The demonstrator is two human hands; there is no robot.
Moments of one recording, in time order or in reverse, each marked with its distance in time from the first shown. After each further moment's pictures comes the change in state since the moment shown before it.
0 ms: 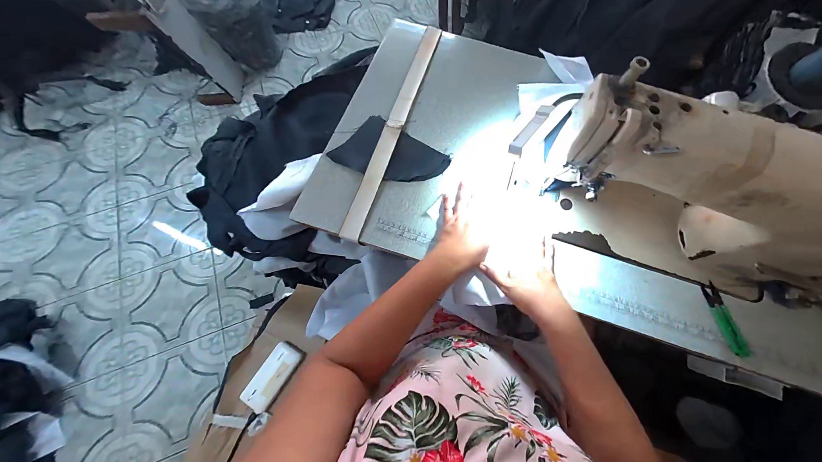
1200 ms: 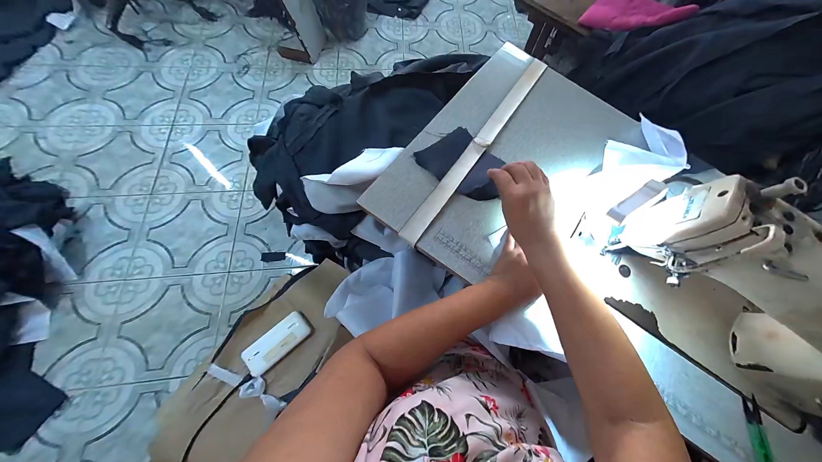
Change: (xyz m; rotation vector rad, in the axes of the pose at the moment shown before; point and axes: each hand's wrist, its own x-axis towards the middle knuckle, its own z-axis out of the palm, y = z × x) left_hand -0.006 -0.001 -0.015 -0.256 -0.046 0.003; right_hand 0.162 -0.122 -0.028 -0.098 0.598 -0.822
